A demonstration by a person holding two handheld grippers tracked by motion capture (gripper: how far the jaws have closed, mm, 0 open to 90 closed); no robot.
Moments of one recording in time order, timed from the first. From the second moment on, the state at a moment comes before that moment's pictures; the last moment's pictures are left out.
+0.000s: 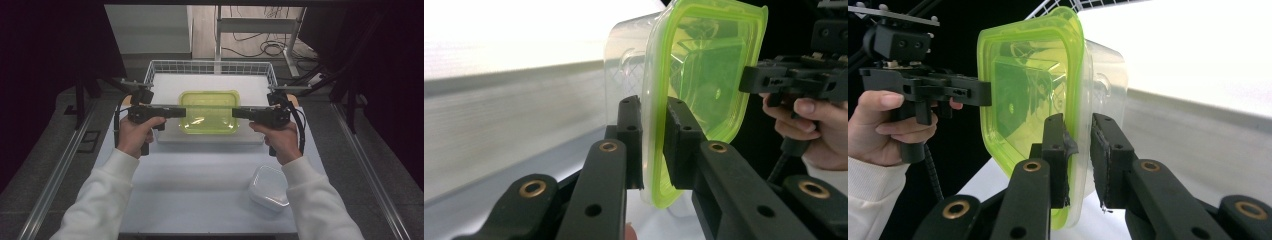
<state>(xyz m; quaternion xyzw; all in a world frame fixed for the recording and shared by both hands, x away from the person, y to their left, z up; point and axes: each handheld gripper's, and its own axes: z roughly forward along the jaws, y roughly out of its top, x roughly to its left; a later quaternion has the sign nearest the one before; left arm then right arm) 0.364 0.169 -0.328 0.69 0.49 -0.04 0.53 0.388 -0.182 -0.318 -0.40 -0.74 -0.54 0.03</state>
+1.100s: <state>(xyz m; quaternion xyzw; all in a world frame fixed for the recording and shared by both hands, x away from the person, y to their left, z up) 0.443 0.175 -0.305 0.68 0.50 -0.06 0.53 0.464 -0.177 -0.295 -0.42 -0.73 -0.54 0.03</state>
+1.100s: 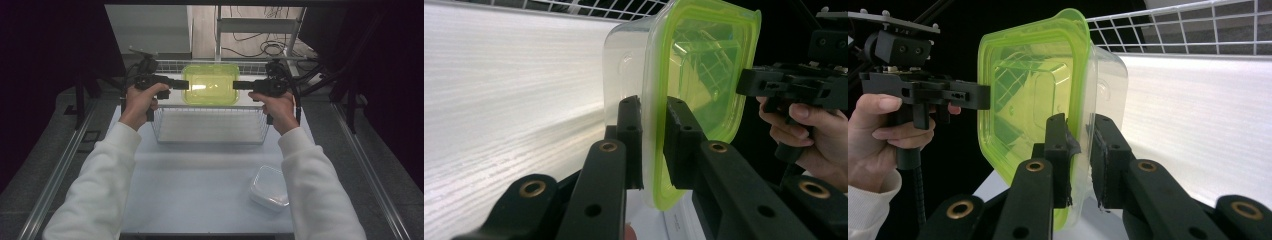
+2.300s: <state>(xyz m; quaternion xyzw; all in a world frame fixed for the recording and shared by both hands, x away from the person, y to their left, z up) 0.499 0.182 -0.339 0.62 0.56 -0.13 0.53 0.516 -0.165 -0.324 -0.53 -0.68 -0.50 0.08</state>
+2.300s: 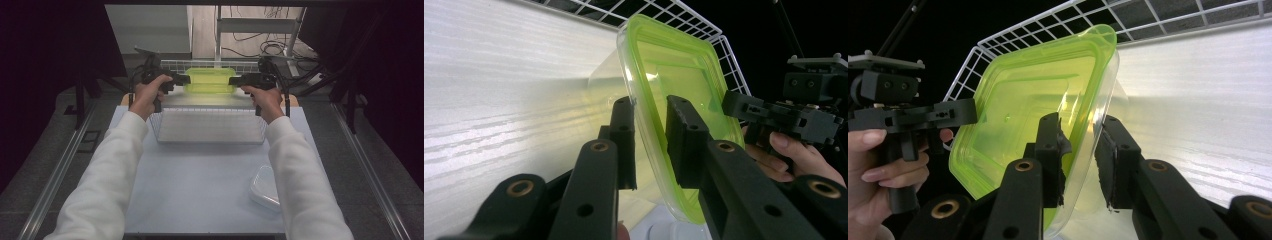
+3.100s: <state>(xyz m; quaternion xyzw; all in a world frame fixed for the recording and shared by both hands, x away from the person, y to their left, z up) 0.464 0.187 -0.317 0.65 0.52 0.00 0.56 0.492 -0.180 -0.304 -0.49 -0.69 -0.53 0.00</state>
